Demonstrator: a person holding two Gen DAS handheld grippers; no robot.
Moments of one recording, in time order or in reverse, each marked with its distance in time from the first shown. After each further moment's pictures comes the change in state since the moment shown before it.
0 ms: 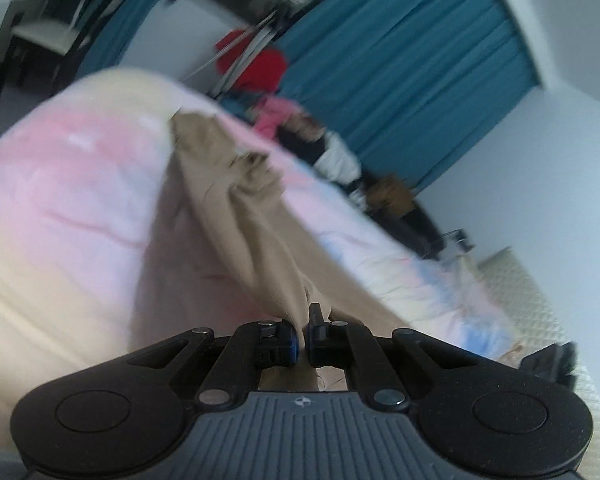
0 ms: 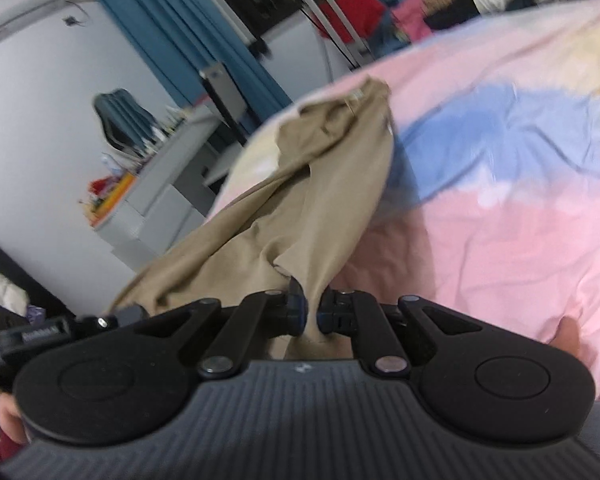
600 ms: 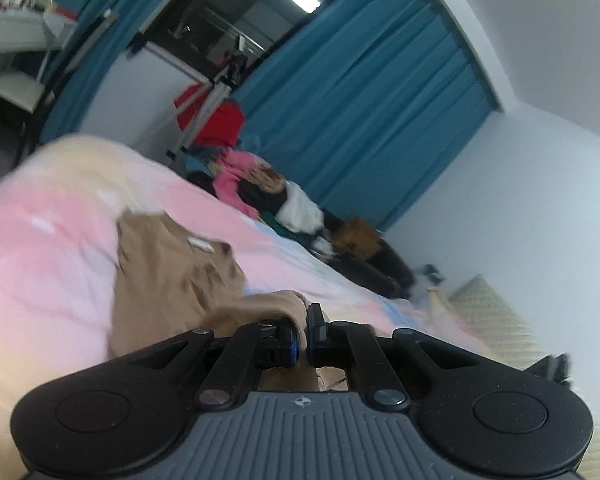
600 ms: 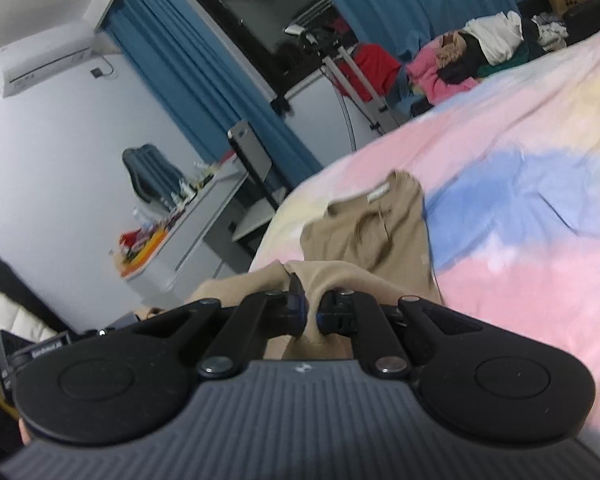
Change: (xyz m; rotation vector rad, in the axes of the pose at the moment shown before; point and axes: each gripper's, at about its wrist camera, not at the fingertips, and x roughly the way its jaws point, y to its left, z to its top) left arm -0.003 -0.039 0.058 0.097 -0.149 -0.042; right arm -0.025 0.017 0.056 0.027 -0.166 0.031
